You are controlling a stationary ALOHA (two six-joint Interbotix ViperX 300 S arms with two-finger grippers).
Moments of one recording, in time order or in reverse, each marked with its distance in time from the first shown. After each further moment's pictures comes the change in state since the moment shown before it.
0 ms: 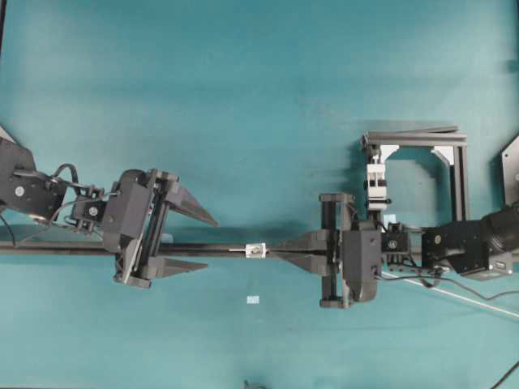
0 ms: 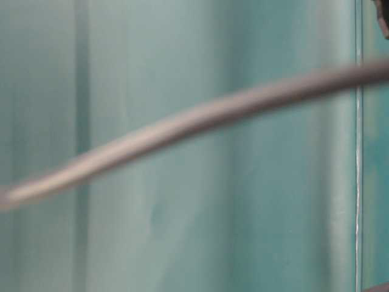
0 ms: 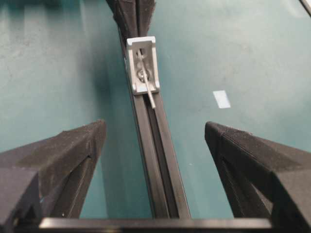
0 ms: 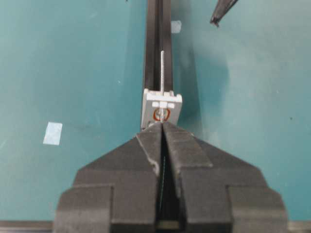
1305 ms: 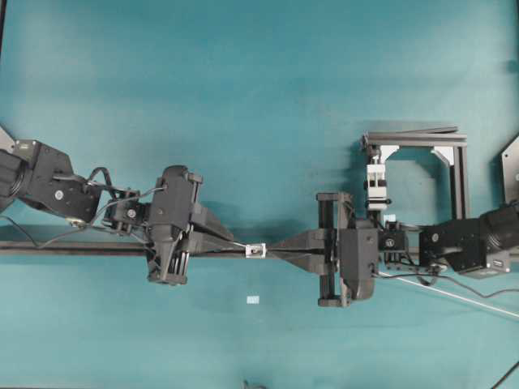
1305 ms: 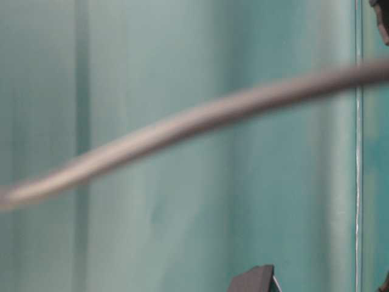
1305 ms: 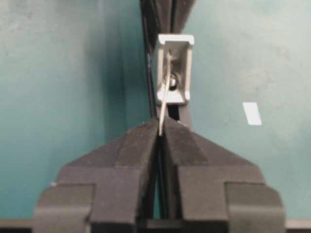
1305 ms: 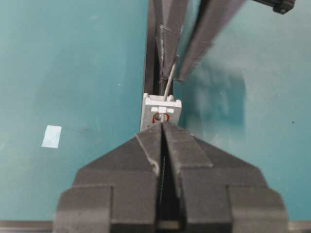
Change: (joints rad) left arm 0.040 0.118 -0.140 0.000 0.138 -0.101; right arm -0.012 0.003 -0.003 -0.009 0.012 0.005
